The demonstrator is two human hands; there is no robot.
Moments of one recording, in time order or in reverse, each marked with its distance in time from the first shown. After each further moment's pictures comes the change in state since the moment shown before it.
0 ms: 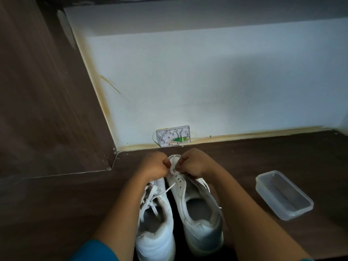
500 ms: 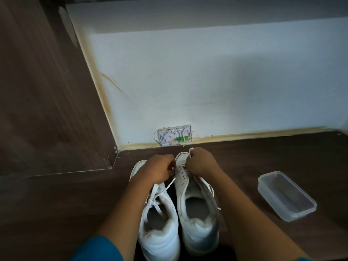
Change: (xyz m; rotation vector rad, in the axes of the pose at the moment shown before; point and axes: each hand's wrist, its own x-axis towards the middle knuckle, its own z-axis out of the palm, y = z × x) left_hand 0.010 -0.015 0.014 0.234 0.031 0.261; right_hand 0.009 0.006 0.003 -0.241 0.244 0.046
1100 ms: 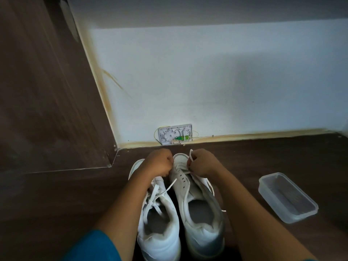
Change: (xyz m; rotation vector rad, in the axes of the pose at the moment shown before) left_hand 0.010 0.007 -0.007 -0.256 -0.036 -0.231; right_hand -0.001 0.006 -0.003 0.024 -0.078 -0.015
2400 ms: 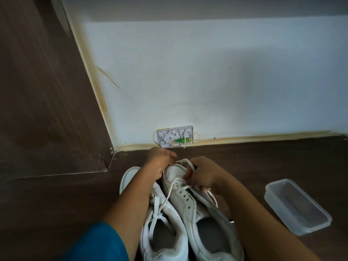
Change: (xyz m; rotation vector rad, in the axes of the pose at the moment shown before) left_hand 0.046 -0.009 0.017 -0.779 0.134 -0.209; right_hand 0.008 0.011 0.005 0.301 -0.234 0.046
